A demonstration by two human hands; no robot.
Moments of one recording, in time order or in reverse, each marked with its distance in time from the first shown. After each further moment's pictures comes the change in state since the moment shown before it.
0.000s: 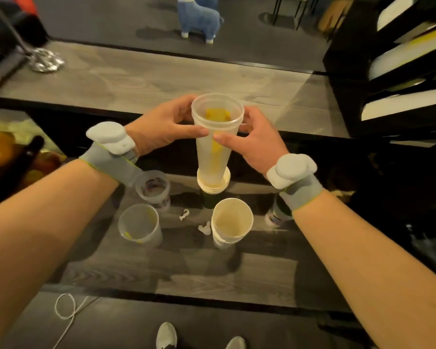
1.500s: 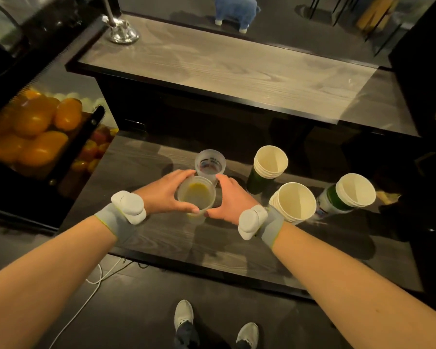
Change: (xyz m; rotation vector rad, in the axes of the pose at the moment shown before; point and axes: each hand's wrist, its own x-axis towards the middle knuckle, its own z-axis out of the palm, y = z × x) left_hand -0.178 -0.169 -0.022 0.491 -0.061 -0.321; right_hand -0.064 0.049 0.207 -0.500 -0.486 0.088
